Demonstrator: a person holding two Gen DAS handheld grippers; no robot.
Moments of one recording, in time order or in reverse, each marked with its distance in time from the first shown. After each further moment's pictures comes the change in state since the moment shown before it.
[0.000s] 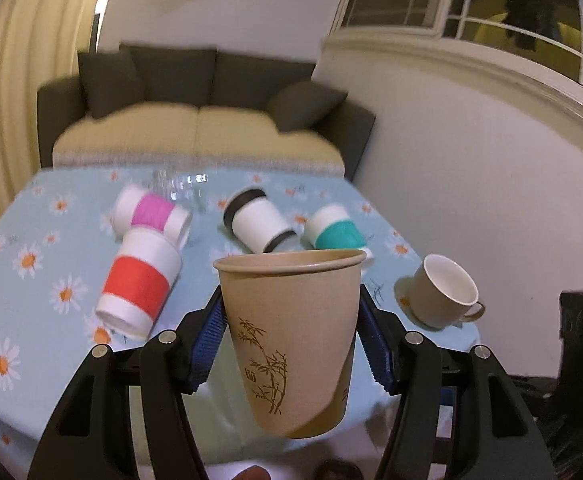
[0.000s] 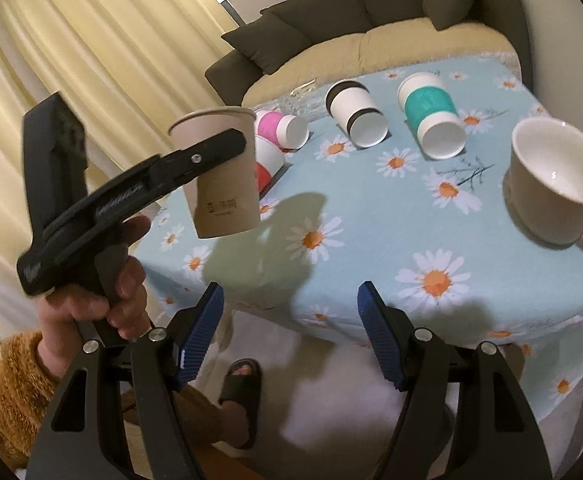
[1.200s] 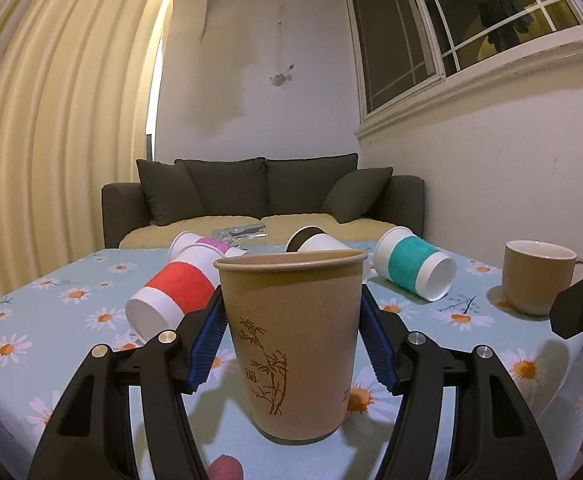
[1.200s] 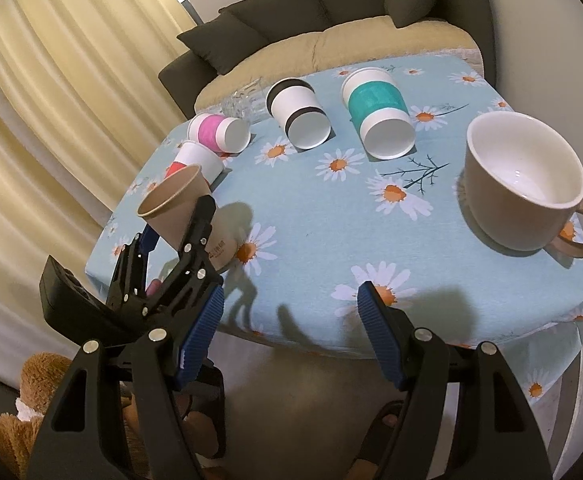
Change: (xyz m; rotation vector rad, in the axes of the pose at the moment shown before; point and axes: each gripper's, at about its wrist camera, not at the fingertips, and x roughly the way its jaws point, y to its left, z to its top) left arm 0.045 -0.009 -0.107 0.157 -0.454 0.288; right arm 0.017 -0.027 0.009 0.046 0.018 -0.137
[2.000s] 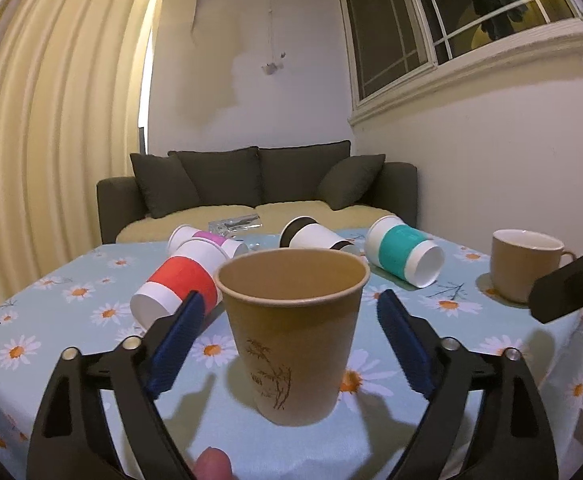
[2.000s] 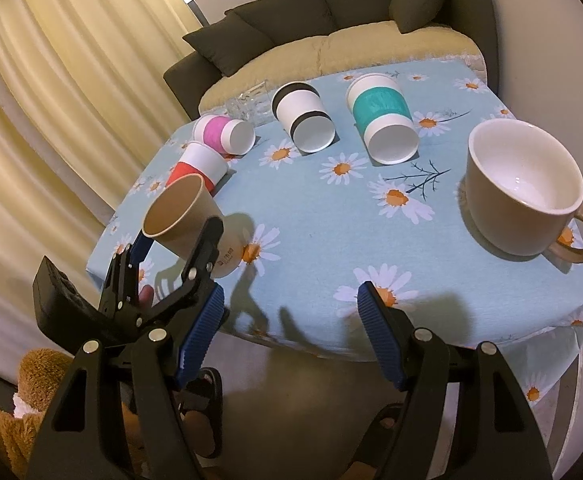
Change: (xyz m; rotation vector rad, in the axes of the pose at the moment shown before) left arm -0.015 0.000 0.010 0.018 0.059 -0.027; right arm -0.007 0.000 0.000 -0.015 -0.026 0.017
